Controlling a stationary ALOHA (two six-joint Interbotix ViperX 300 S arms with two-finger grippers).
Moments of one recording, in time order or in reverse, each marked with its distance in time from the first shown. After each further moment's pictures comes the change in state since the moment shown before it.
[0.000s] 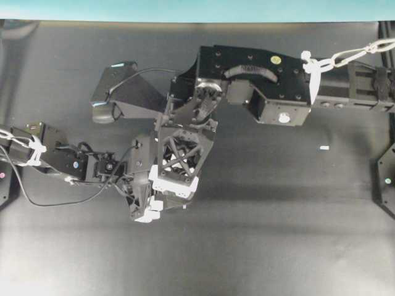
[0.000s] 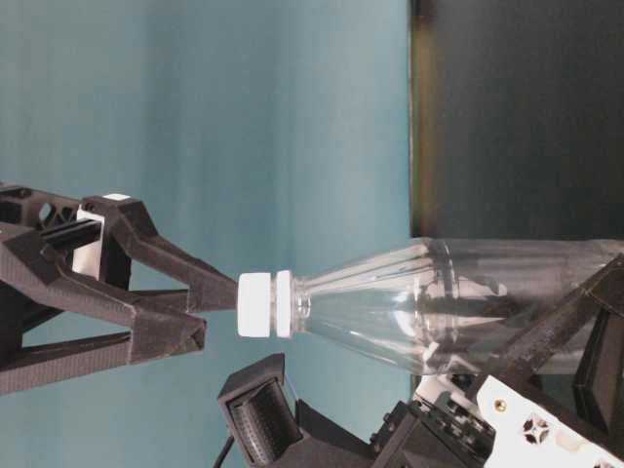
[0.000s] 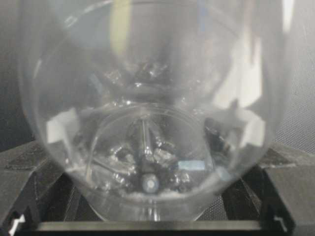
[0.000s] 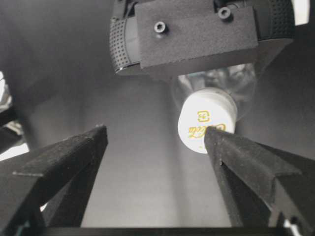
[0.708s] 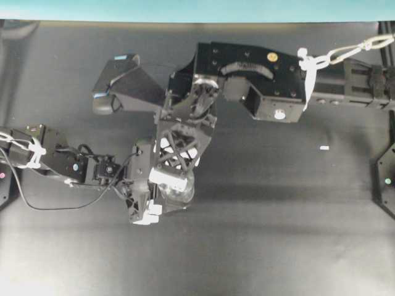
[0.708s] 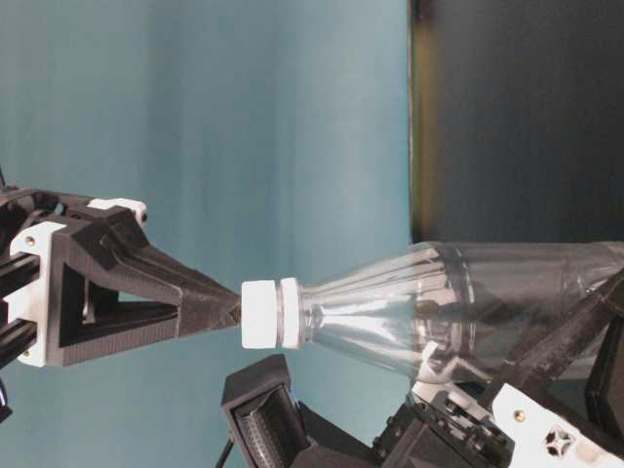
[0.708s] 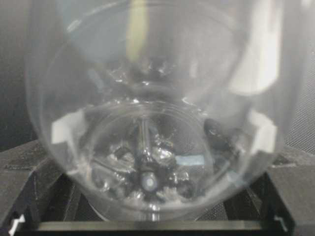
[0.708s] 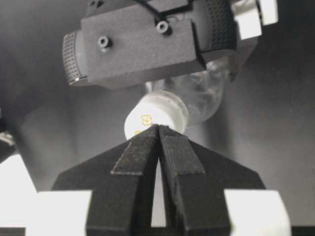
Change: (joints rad) left arm -0.011 0.000 -0.002 0.003 -0.003 0.012; right arm -0.011 0.005 -0.011 0.012 -0.005 0.054
